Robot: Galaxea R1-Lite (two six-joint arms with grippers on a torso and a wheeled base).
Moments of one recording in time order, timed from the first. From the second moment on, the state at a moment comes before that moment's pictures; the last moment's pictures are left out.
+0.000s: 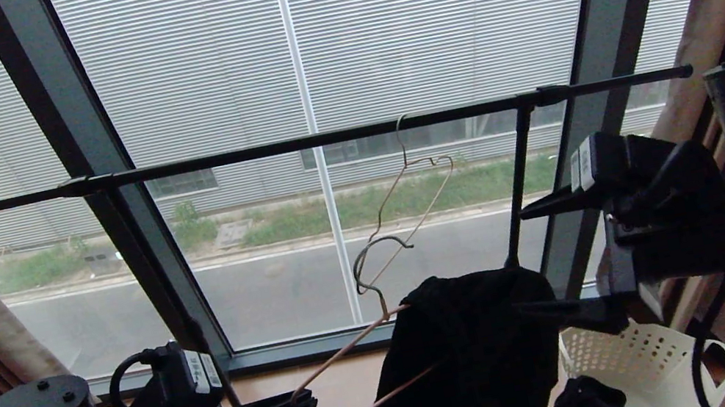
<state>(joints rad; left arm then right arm) -0.43 1.66 -0.12 -1.23 -0.57 0.29 0.52 1.47 -0.93 0.05 0.32 -0.61</state>
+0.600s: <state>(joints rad) -0.47 1.68 -0.13 -1.24 -0.61 0.29 0.44 1.67 -1.24 0.45 0.68 -0.91</state>
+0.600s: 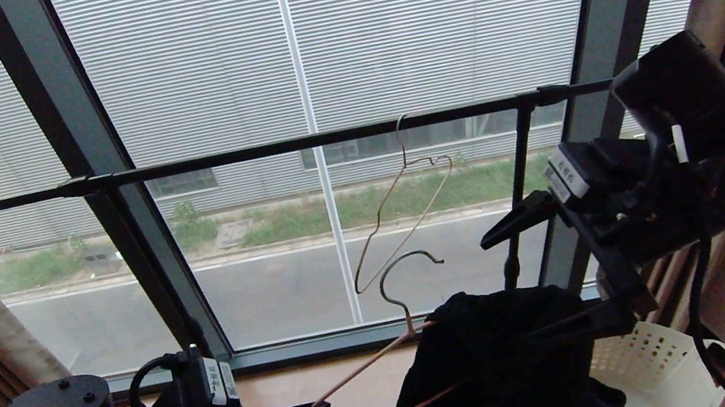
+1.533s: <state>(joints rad) -0.49 1.69 -0.13 -1.30 -0.61 0.28 0.49 1.81 -1.25 0.44 0.68 -0.90</state>
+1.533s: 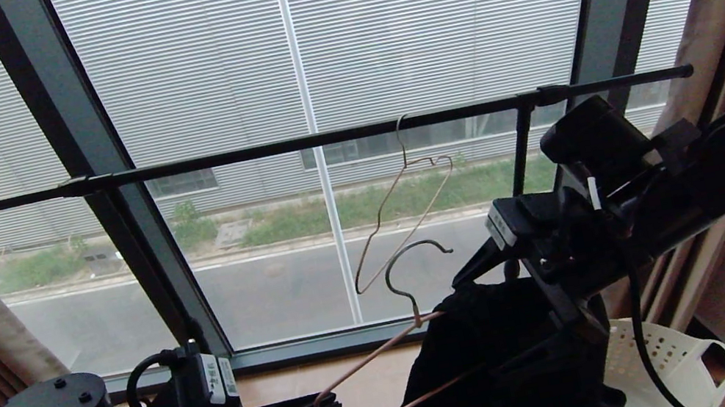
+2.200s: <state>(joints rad) -0.49 1.71 -0.13 -1.31 -0.61 0.28 0.49 1.81 -1.24 0.44 0.68 -0.90</state>
